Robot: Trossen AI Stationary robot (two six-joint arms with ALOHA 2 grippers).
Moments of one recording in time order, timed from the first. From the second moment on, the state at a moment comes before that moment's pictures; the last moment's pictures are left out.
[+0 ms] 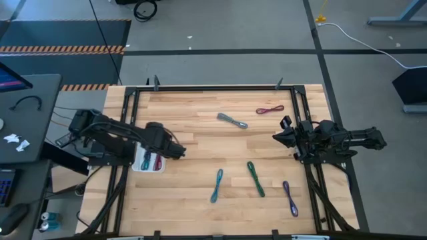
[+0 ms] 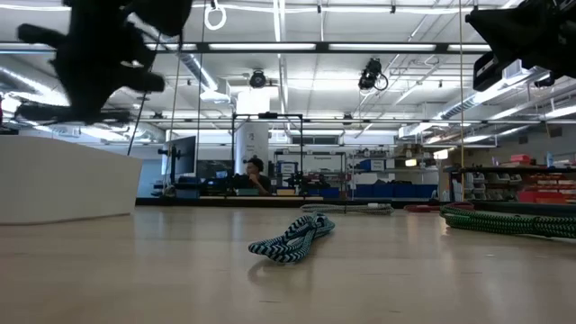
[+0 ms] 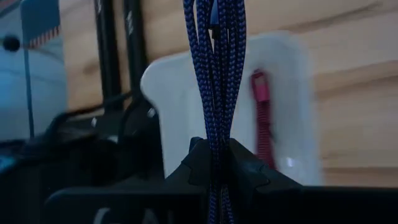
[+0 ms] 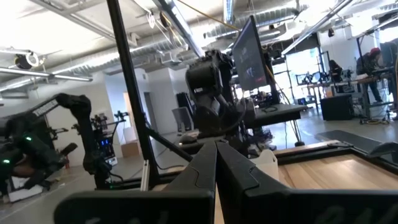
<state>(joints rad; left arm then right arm) -0.20 1.53 1.13 -1.56 -0.32 -1.64 0.03 0.01 0.01 0.32 -0.07 0.23</state>
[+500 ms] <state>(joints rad) -0.20 1.39 0.78 -1.25 -0.20 -1.69 0.03 0.01 0.01 0.32 -0.07 0.23</state>
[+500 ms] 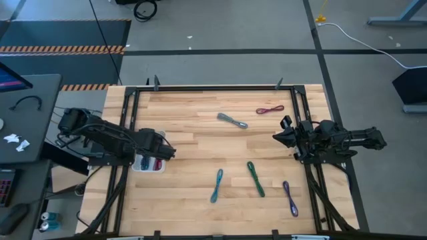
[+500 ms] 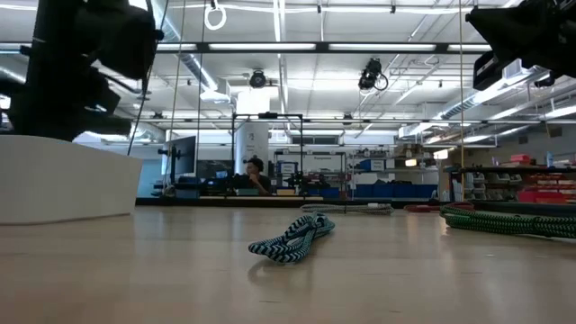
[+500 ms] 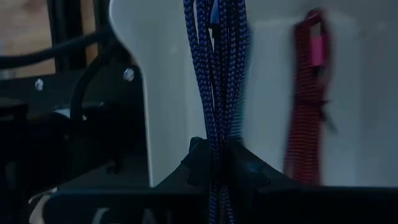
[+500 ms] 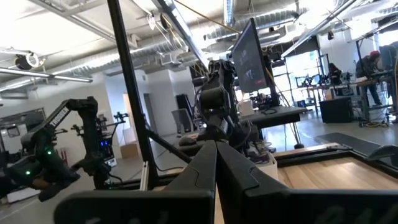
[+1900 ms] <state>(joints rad) -0.23 1.39 1.19 -1.54 -0.32 -1.56 0.03 0.01 0.01 0.32 -0.07 0.23</state>
